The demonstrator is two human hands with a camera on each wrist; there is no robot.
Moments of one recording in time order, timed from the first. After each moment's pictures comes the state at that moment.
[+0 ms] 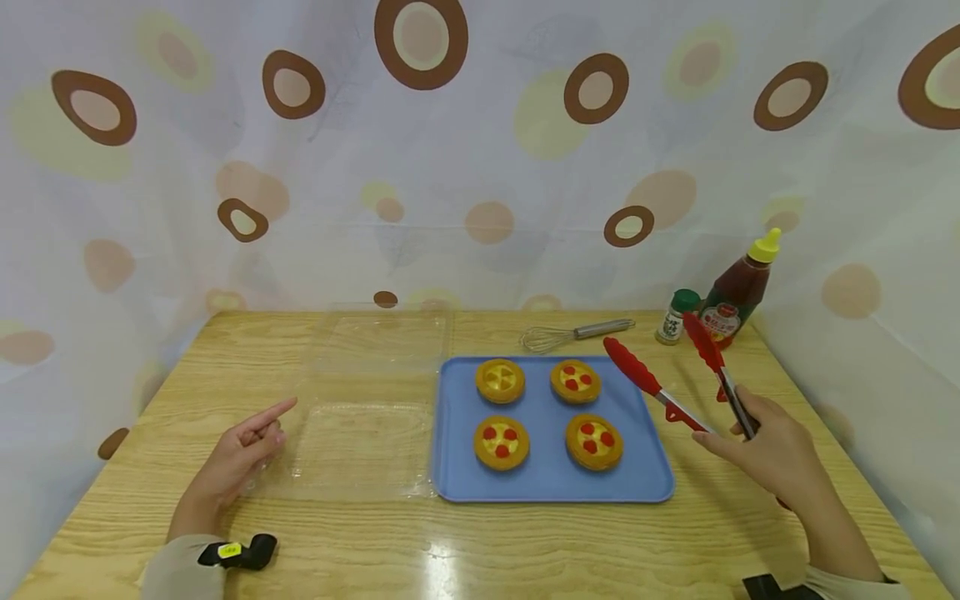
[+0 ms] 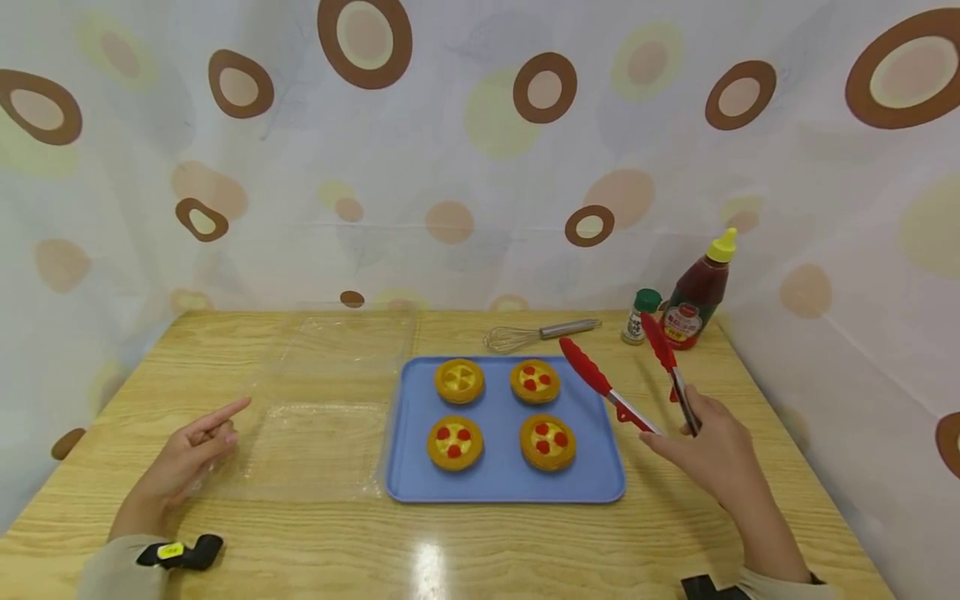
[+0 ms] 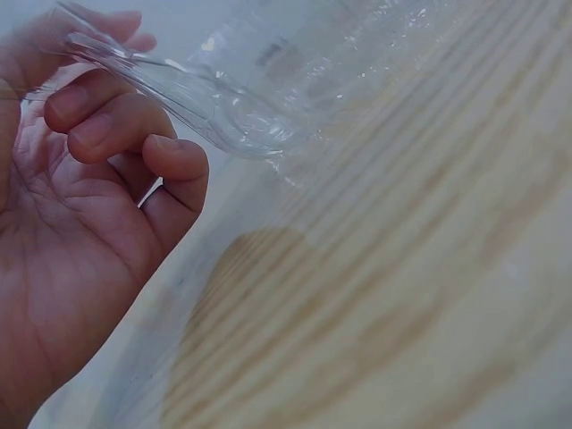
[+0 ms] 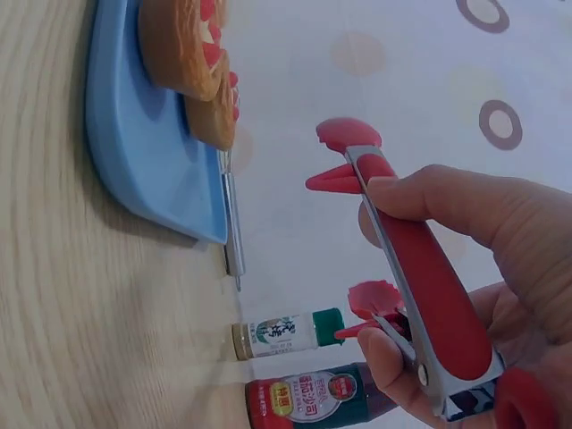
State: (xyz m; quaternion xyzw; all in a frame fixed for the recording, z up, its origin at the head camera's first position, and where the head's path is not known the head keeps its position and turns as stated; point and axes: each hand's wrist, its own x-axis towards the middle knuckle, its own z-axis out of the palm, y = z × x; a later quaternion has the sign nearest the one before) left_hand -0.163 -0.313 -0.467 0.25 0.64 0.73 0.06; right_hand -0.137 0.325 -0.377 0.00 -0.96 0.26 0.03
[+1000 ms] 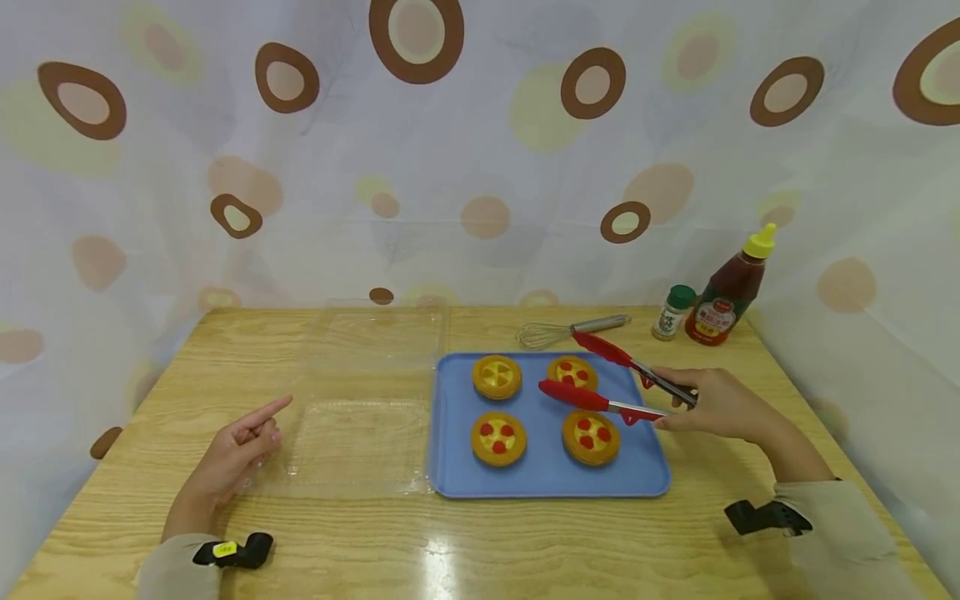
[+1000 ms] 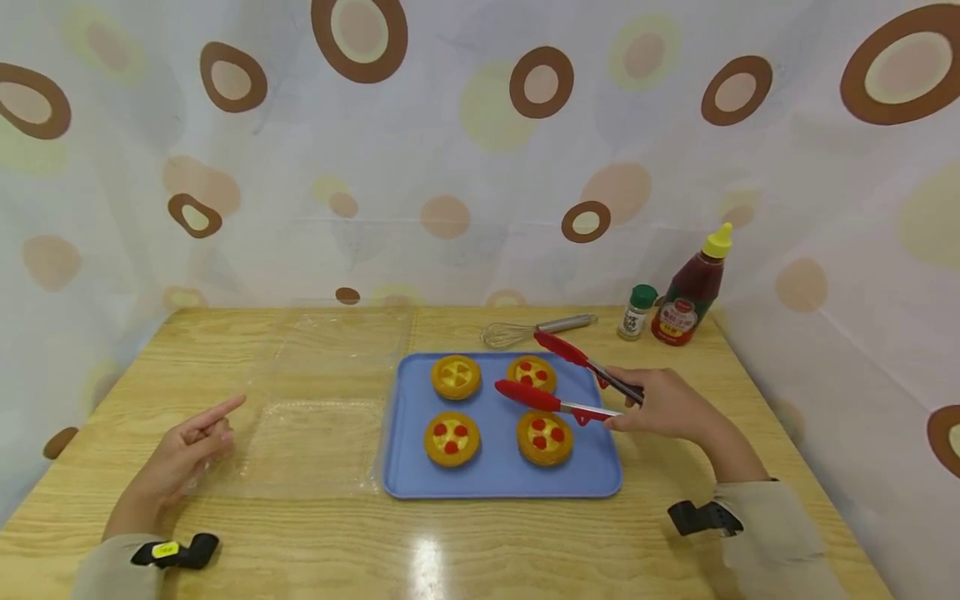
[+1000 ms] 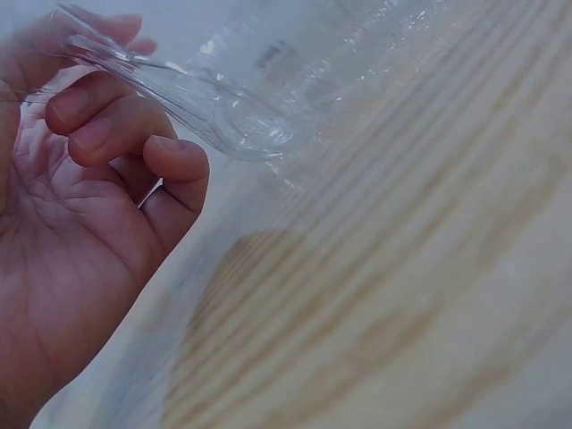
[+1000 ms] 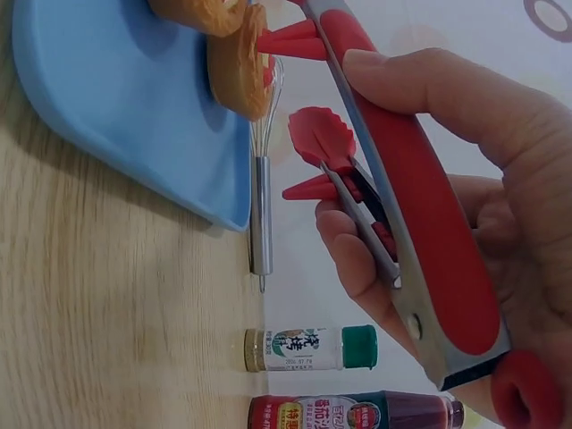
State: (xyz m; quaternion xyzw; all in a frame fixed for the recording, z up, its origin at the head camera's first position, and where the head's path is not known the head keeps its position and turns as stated) left_hand -0.161 -0.311 -0.465 0.24 0.65 0.72 0.05; right_hand -0.196 0.313 -0.364 0.20 -0.95 0.24 -0.08
